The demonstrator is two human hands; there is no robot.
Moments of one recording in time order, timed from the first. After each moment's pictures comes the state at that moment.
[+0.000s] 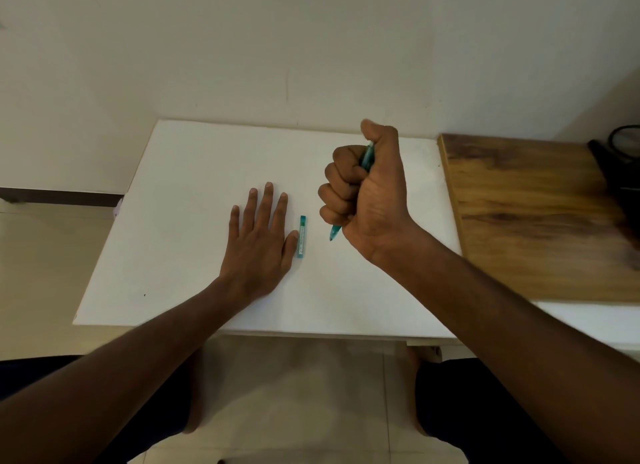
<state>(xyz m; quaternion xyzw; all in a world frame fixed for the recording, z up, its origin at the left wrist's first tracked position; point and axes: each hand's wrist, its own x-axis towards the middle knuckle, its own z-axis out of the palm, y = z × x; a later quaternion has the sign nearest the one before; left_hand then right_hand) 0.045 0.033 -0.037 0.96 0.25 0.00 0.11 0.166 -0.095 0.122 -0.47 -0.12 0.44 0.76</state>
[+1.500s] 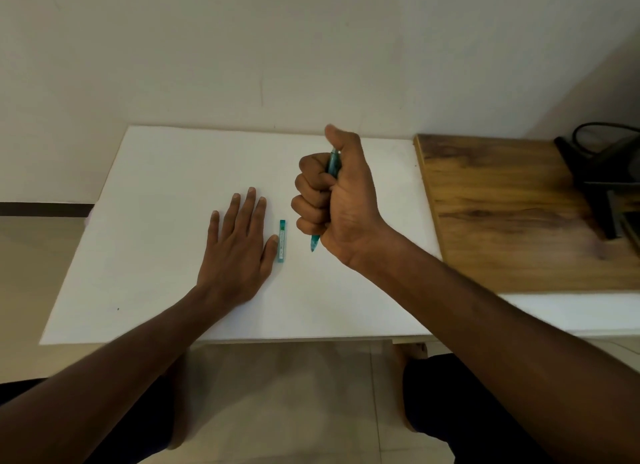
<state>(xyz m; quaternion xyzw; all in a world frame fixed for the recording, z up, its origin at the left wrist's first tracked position) 0.043 0.033 -0.031 0.97 0.23 0.01 0.12 0.167 -0.097 0.118 -0.48 -0.13 0.47 0.73</state>
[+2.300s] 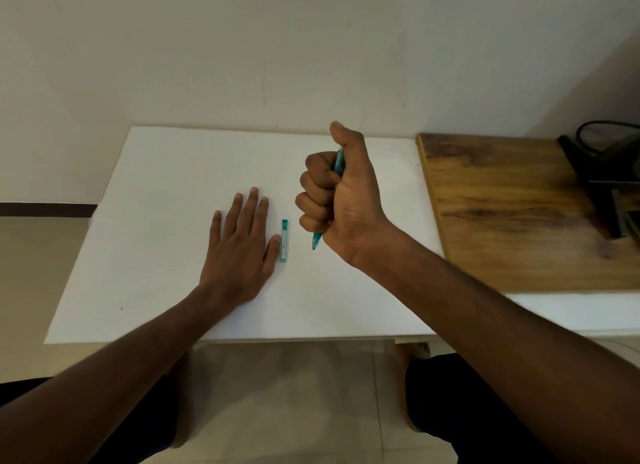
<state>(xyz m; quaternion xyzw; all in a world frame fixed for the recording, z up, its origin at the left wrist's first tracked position) 0.045 0.031 -0.026 0.96 0.24 0.00 0.12 0.170 -0.095 0.115 -0.49 -0.11 0.46 0.74</state>
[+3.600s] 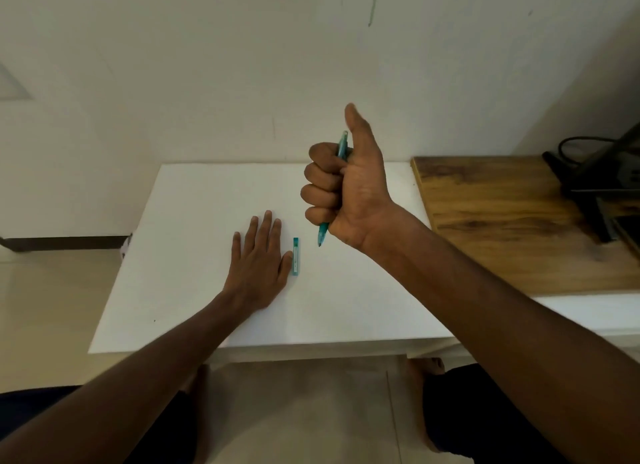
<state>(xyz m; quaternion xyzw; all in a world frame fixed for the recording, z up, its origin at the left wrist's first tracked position) 0.046 0.033 -0.024 0.97 0.23 -0.02 0.12 0.165 -0.097 0.170 -0.42 -0.12 0.50 0.75</state>
